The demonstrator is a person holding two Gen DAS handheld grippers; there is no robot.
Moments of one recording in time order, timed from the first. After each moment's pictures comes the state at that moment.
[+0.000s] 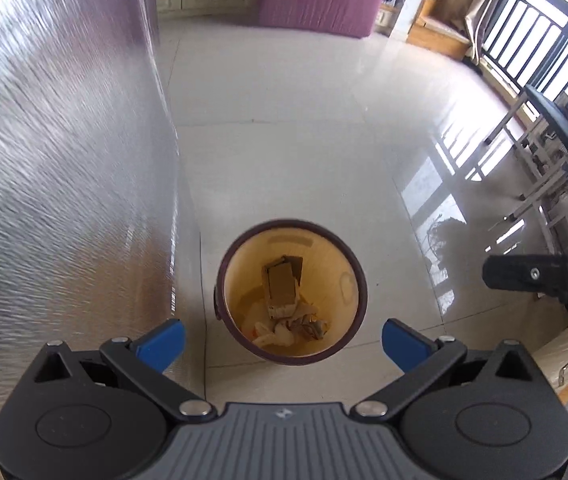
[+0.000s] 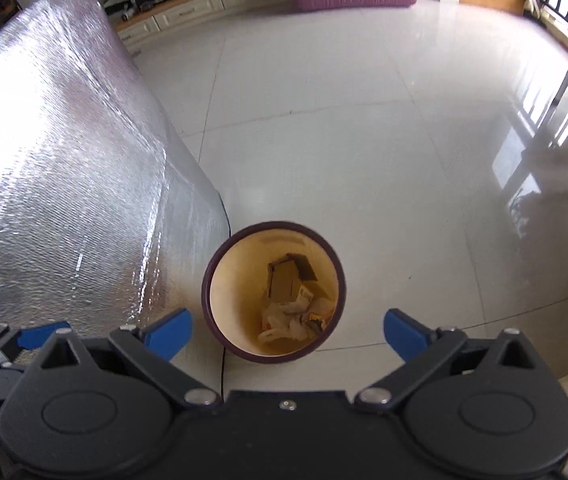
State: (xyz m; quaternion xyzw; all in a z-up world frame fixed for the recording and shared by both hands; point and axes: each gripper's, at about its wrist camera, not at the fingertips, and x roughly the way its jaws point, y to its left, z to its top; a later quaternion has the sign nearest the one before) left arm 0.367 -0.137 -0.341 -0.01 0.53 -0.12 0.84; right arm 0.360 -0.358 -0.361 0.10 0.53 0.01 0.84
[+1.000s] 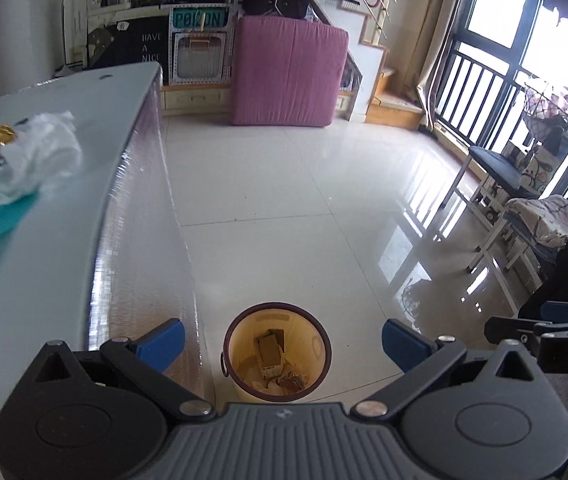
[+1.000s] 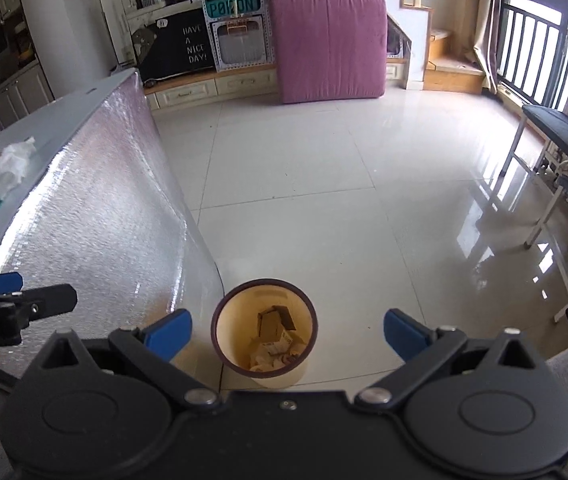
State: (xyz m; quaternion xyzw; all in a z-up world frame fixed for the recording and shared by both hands) left arm 0.267 -0.097 -0.156 -0.01 0.41 -0.16 0.90; right arm 0.217 -0.338 -0.204 0.07 0.42 -0.03 0.91
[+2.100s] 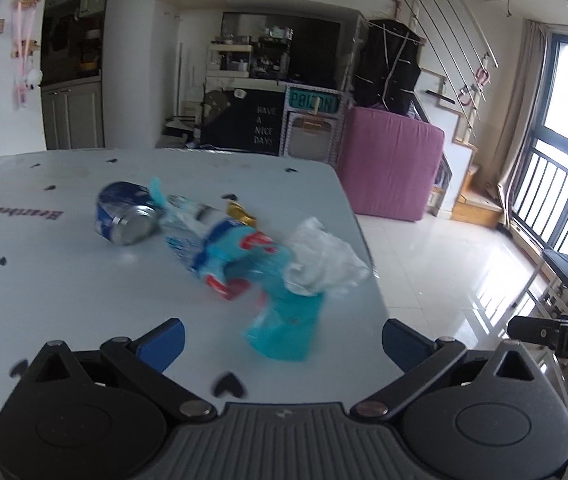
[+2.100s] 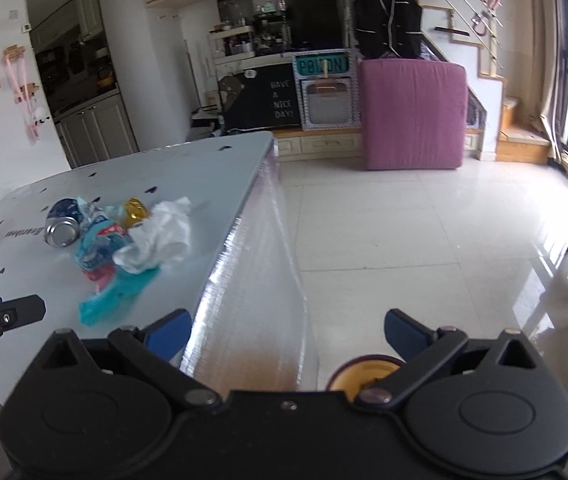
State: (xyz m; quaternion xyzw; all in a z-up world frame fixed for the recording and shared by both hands) left arm 0.239 0.121 -0.072 -0.05 0.30 -0.03 0.95; right arm 0.252 -0.159 -0.128 0.05 0.33 0.06 0.94
